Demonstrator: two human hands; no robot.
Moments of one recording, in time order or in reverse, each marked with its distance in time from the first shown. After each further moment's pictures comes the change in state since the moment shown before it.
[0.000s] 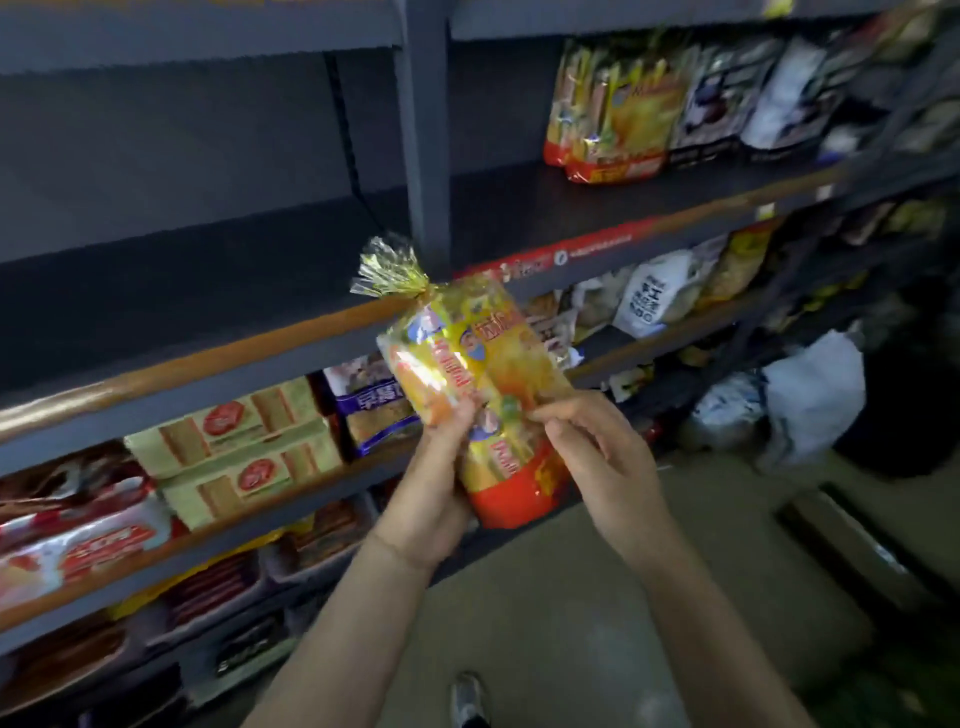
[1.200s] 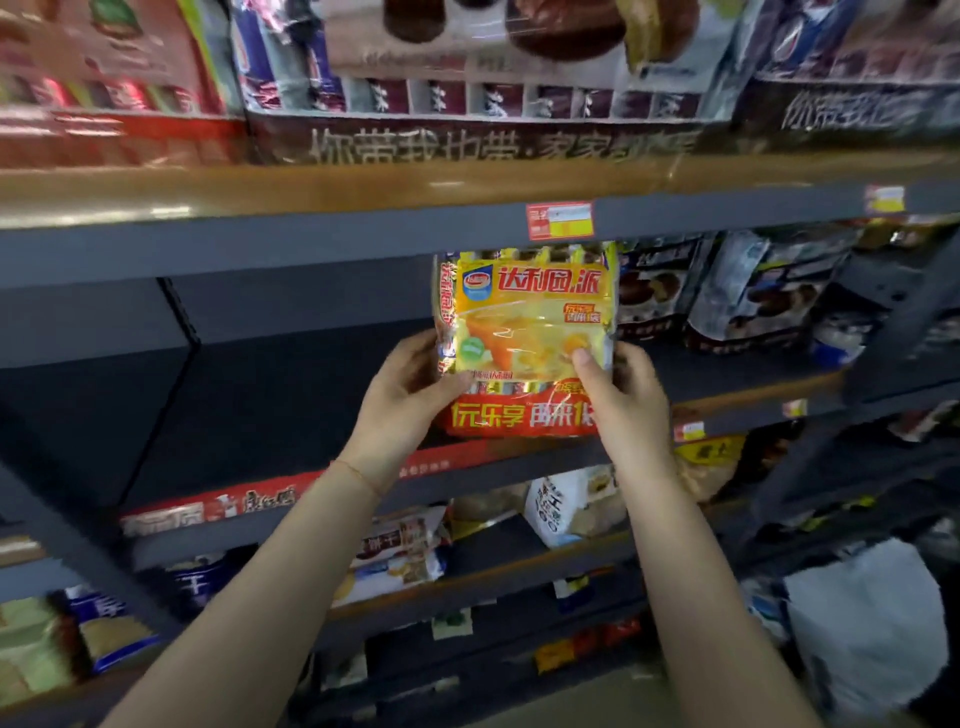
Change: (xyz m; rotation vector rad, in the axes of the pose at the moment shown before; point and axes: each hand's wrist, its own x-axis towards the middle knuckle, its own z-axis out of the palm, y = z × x) left_hand 0.355 0.042 0.228 0.581 0.296 0.458; right_hand 0.402 0.090 -0.287 -0.003 0.150 0.064
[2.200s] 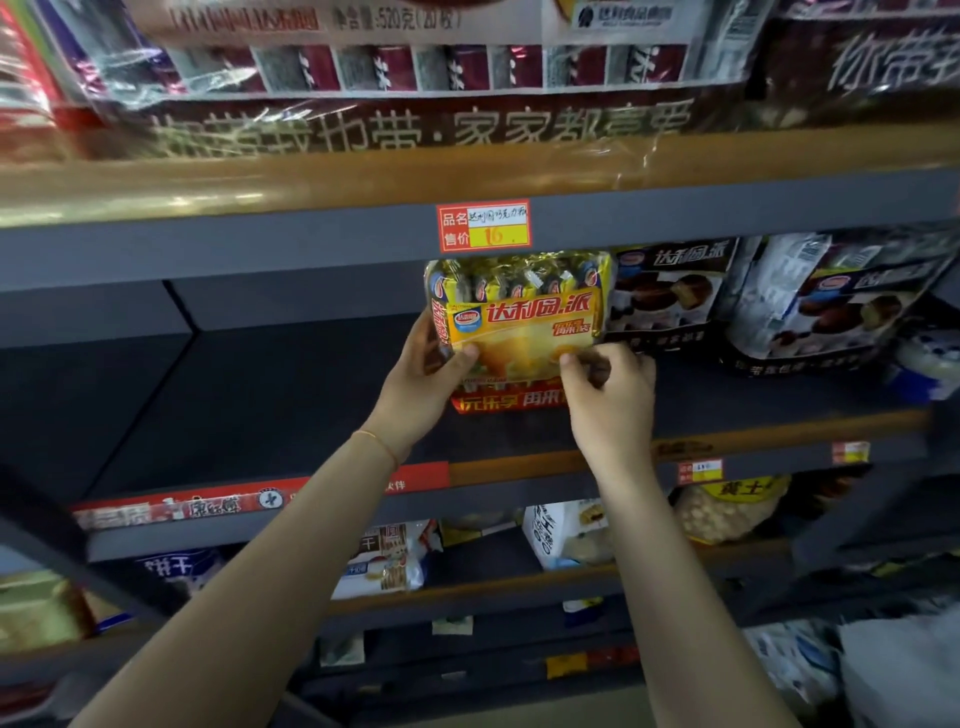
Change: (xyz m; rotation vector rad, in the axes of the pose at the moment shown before) left_hand 0.078 -0.032 0.051 0.265 0.116 -0.038; right_hand 0.078 0.032 0.005 -0.217 0.005 -0.130
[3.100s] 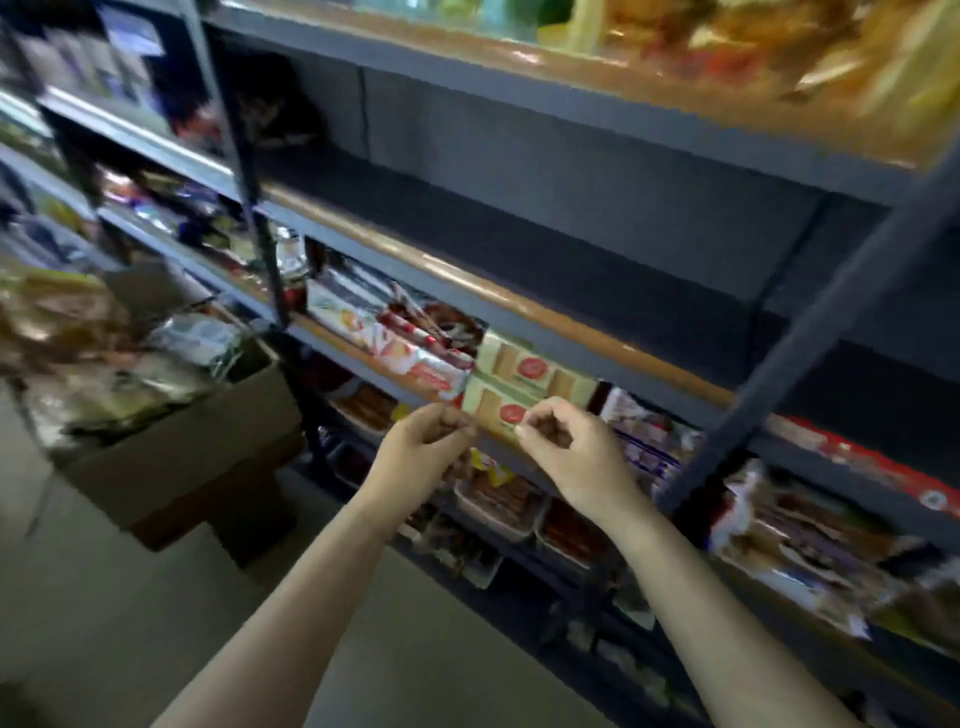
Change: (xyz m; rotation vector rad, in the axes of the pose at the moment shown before) left_hand -0.428 -0.149 -0.477 -0.112 0.595 -0.232; right_hand -0.471 -0.255 0.293 0.132 -1.163 -0.456
